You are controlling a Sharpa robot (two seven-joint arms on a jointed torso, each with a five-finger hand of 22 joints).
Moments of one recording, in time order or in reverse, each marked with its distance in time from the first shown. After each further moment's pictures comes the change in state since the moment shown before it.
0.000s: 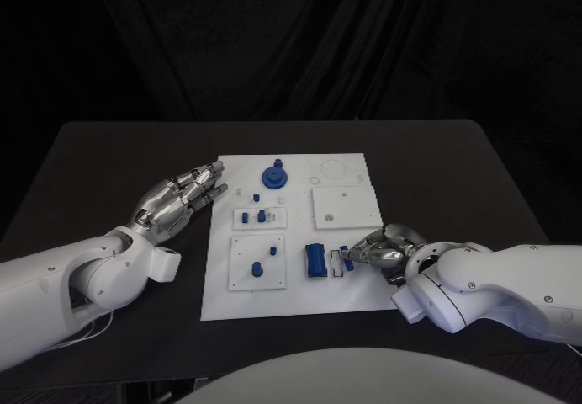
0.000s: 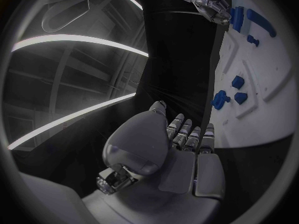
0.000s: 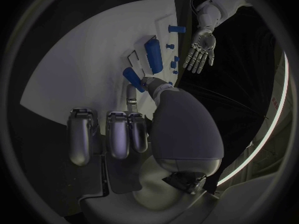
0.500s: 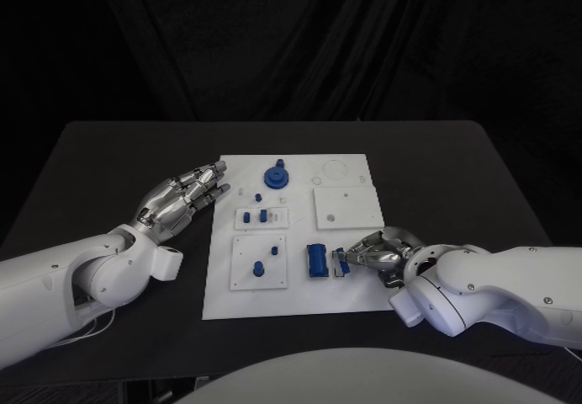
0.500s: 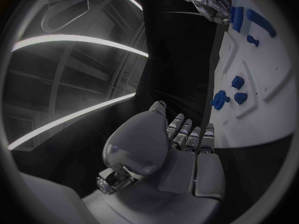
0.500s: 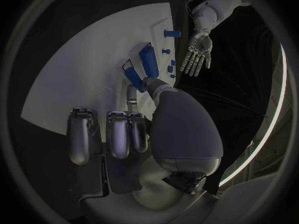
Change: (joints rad) left arm 0.000 -0.001 0.000 -0.003 0.000 0.002 -0.004; left_hand 0.000 0.000 0.003 0.003 0.003 0.000 0.000 0.000 0.000 0.000 0.000 0.000 0.000 0.000 0.000 0.000 0.000 0.000 0.000 0.000 0.000 0.000; right arm -0.001 0.014 0.000 0.002 0.024 0.016 0.020; right_hand -0.007 0.015 -0.036 0.008 -0.014 -0.006 -0.005 -0.014 0.008 0.000 0.000 0.000 0.000 0.000 0.000 -0.001 0.000 0.000 0.000 0.000 -0.008 0.000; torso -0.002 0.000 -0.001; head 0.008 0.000
